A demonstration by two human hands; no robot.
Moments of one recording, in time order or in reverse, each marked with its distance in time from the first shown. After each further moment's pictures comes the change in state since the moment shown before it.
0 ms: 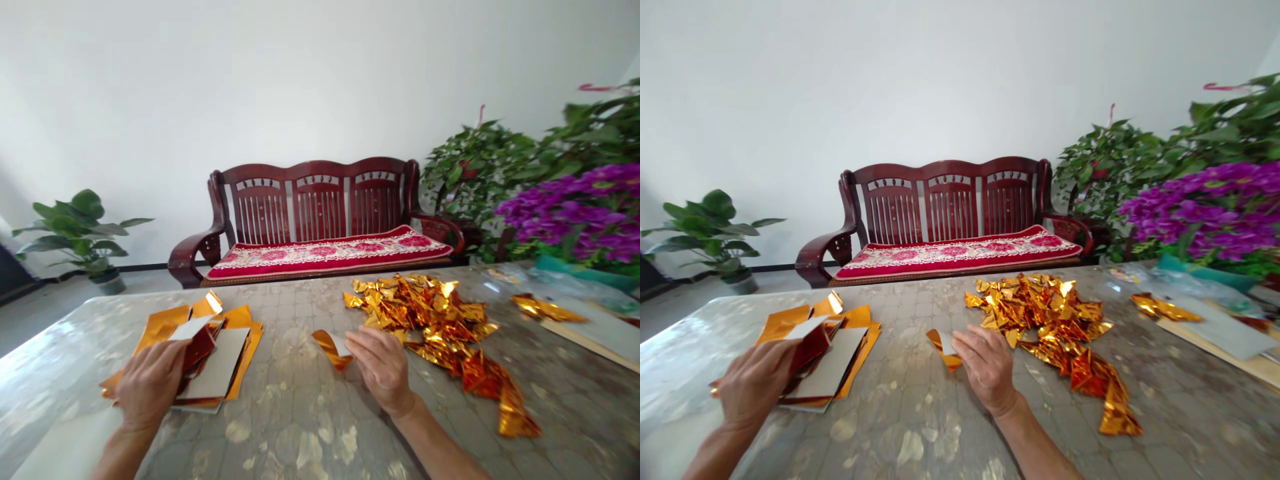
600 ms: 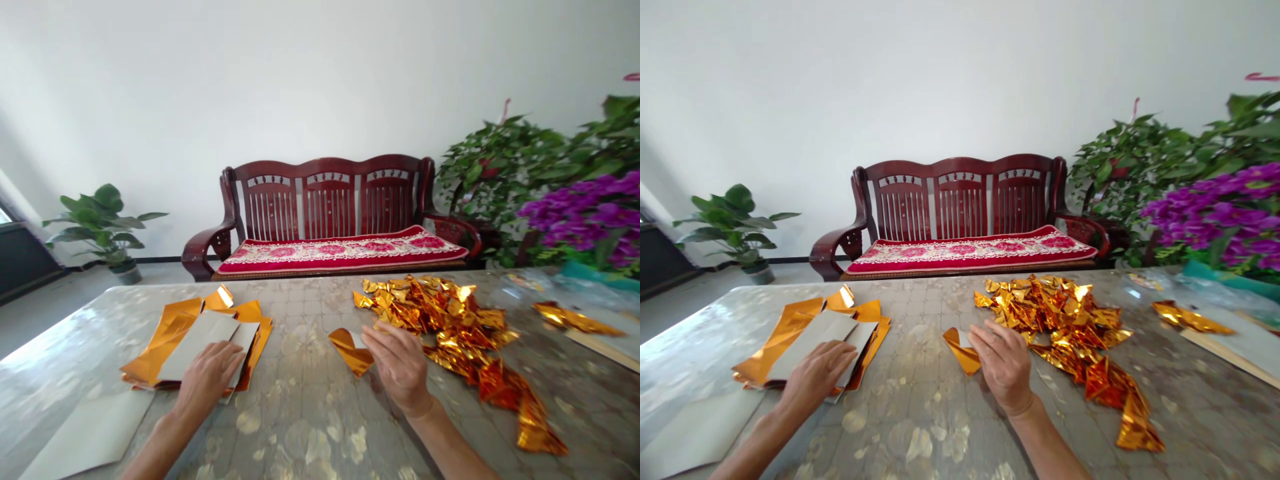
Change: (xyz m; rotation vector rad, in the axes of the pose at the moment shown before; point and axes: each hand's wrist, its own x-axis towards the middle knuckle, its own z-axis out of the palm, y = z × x) left_hand -0.006 0.062 -0.001 -0.373 -0.548 -0.031; right_hand 0.003 0.005 -0.003 -0.047 -0.016 0.007
